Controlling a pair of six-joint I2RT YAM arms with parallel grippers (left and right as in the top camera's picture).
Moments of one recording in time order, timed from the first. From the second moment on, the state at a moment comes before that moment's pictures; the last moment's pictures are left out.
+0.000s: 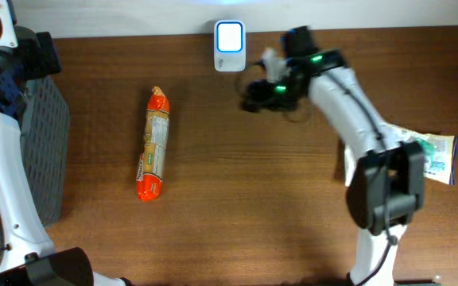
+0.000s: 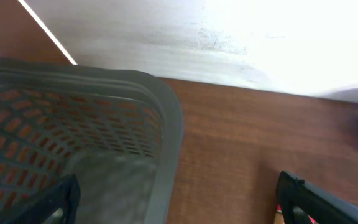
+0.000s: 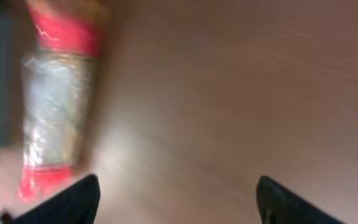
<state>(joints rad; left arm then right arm) 0.32 1.68 1.92 -0.86 0.03 0.11 0.33 2.10 1.84 -0.87 -0.48 0.21</state>
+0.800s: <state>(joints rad) 0.32 1.68 1.92 -0.86 0.03 0.11 0.65 2.15 1.84 -1.05 0.00 0.23</state>
